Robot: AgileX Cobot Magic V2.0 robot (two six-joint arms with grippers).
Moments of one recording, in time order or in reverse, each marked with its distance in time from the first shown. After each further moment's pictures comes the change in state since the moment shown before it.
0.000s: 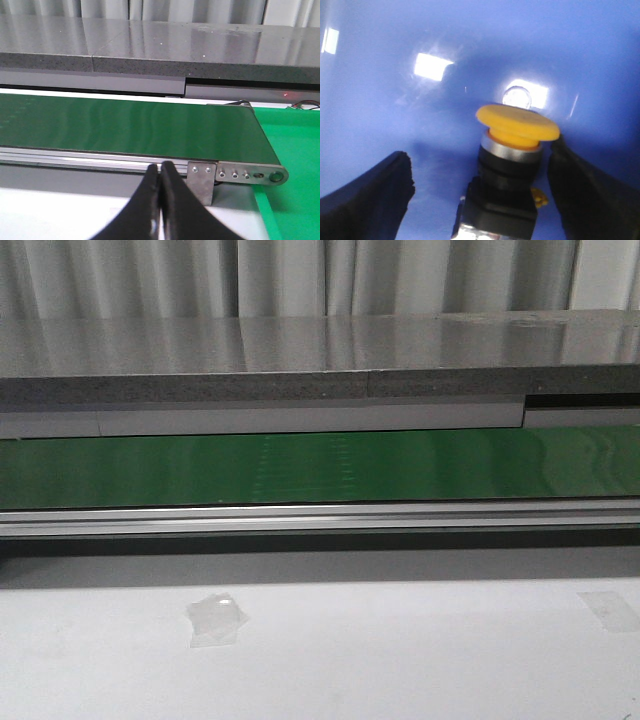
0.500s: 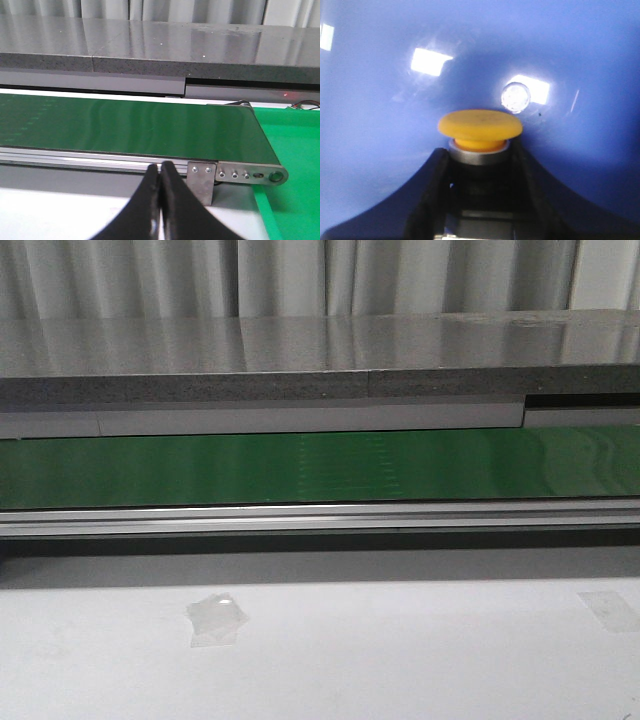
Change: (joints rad) left arm 0.000 0.004 0.000 0.000 0.004 0.000; right arm 0.000 0.000 0.000 0.000 0.000 0.000
